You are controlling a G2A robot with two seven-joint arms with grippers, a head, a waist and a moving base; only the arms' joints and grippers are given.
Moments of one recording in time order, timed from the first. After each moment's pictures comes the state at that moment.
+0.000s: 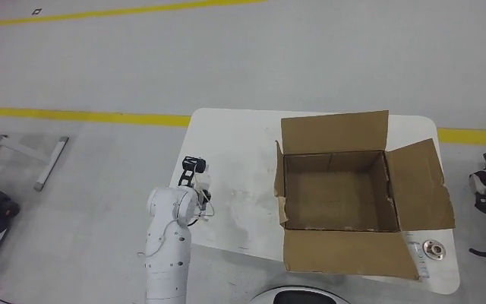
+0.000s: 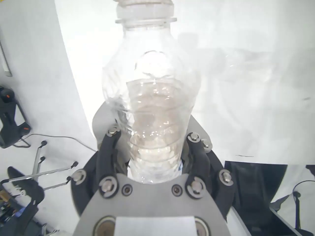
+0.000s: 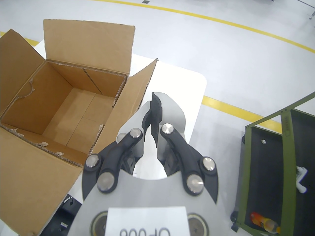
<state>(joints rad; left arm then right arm) 1.03 -1.50 -1.54 -1.57 1.55 -0.26 -1.28 -1.94 -1.17 2.25 -2.16 -0.84 -0.41 0.46</state>
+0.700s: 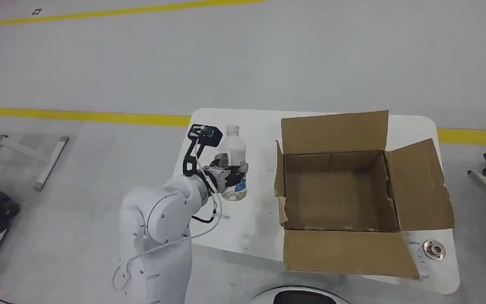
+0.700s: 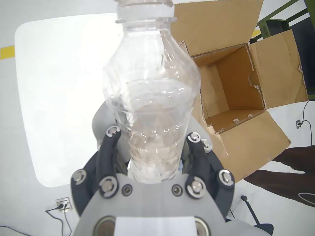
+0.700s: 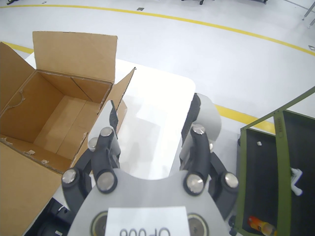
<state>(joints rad) 1.03 -1.51 -1.43 -2.05 1.08 -0.07 -1.43 -1.85 -1.14 2.31 -2.05 -0.74 -0.51 0.51</state>
